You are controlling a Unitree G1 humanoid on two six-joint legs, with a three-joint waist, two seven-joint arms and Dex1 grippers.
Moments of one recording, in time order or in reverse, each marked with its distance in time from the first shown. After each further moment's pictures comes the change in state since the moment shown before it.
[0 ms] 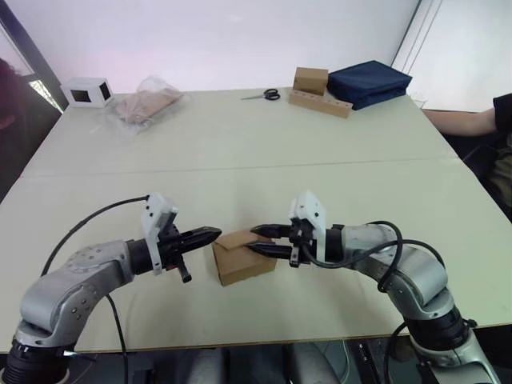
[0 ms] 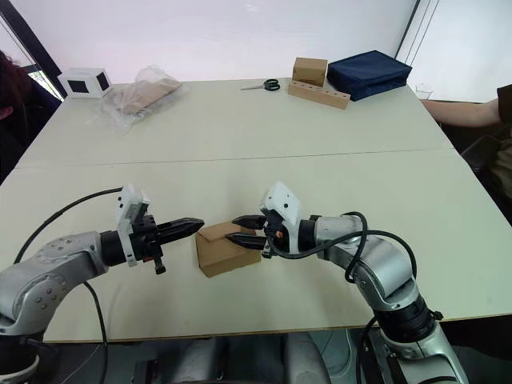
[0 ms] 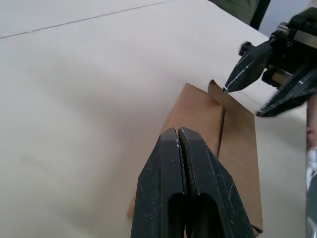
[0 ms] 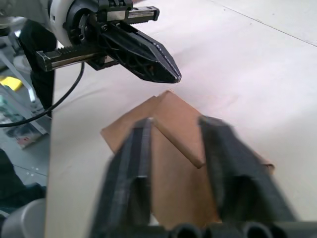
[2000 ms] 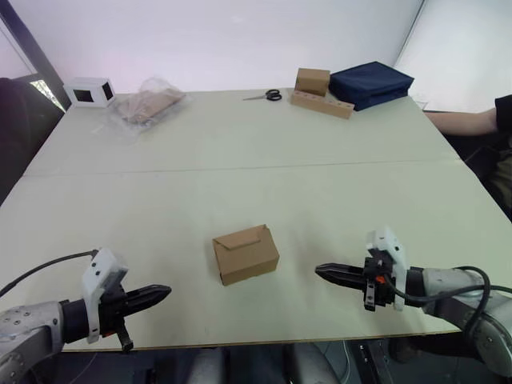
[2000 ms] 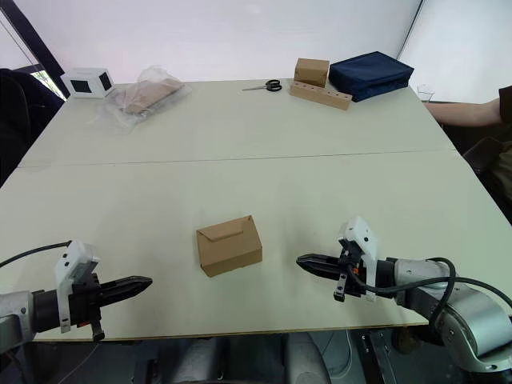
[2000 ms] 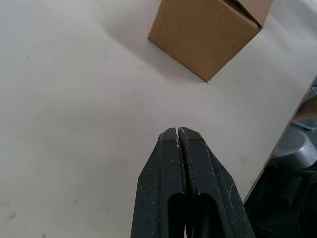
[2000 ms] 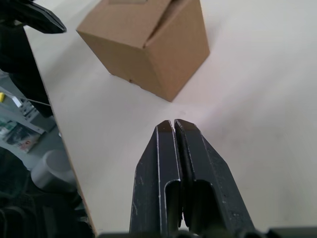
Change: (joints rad) left arm 0.558 0.119 0.297 -0.069 0.041 -0.076 -0.150; right arm 0.486 -0.310 -0.333 -0.036 0.147 -0.084 0.112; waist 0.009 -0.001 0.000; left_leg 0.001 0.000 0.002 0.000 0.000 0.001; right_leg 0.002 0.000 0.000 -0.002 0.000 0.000
